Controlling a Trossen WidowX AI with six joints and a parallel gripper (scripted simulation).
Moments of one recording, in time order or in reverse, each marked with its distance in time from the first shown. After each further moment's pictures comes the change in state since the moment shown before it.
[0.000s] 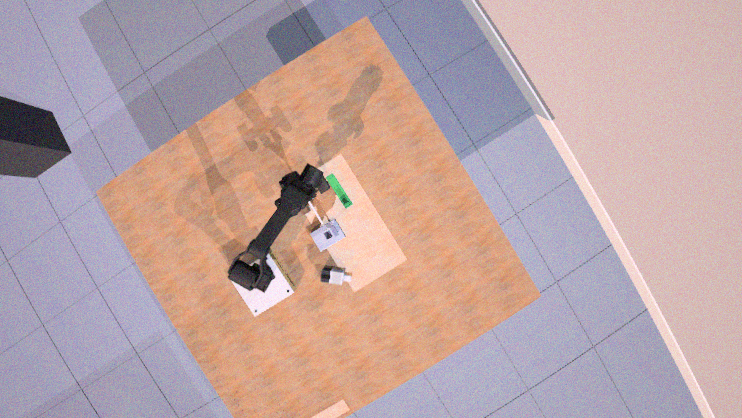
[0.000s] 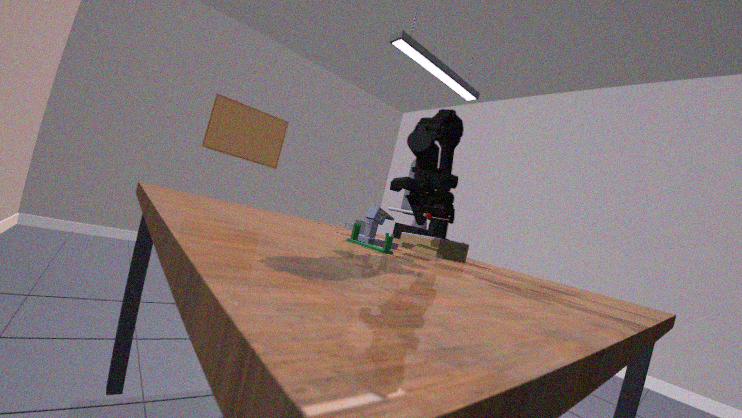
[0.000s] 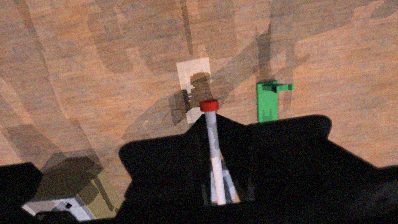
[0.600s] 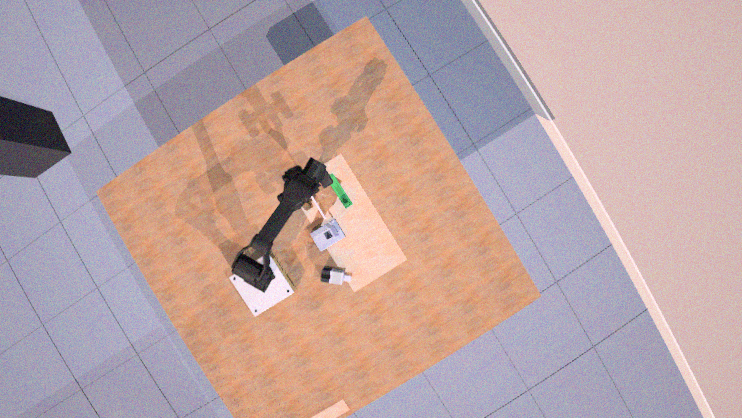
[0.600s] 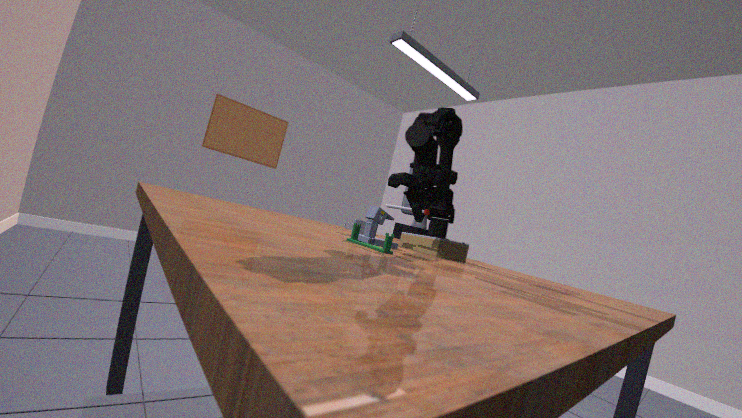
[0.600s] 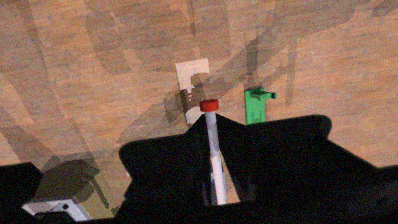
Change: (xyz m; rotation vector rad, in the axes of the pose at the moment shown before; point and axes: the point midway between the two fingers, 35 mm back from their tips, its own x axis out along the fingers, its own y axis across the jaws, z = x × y) arm -0.005 -0.018 0.010 0.000 0.000 -0.001
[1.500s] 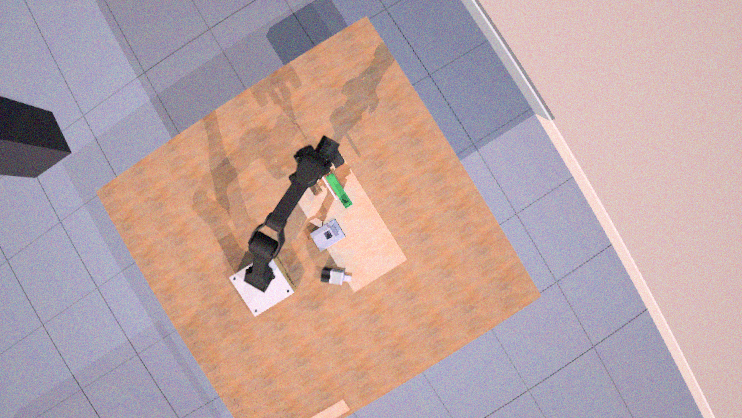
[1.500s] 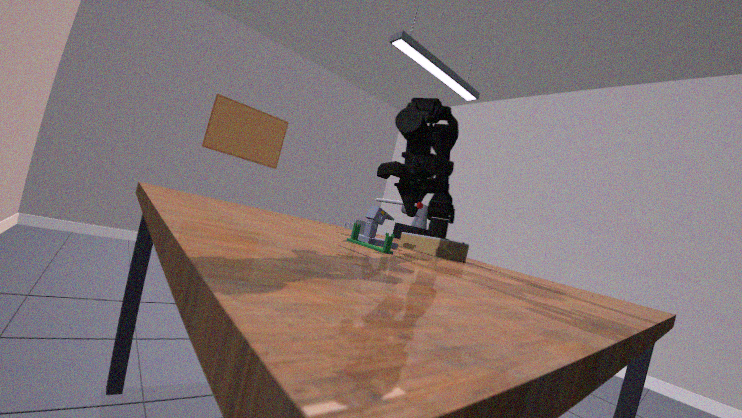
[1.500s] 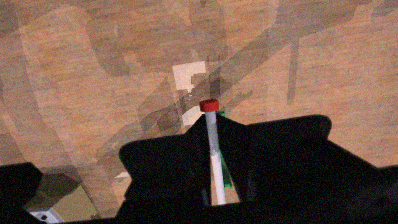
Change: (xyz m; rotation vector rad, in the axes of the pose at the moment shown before) arm -0.004 -0.067 0.036 -0.015 -0.002 -0.005
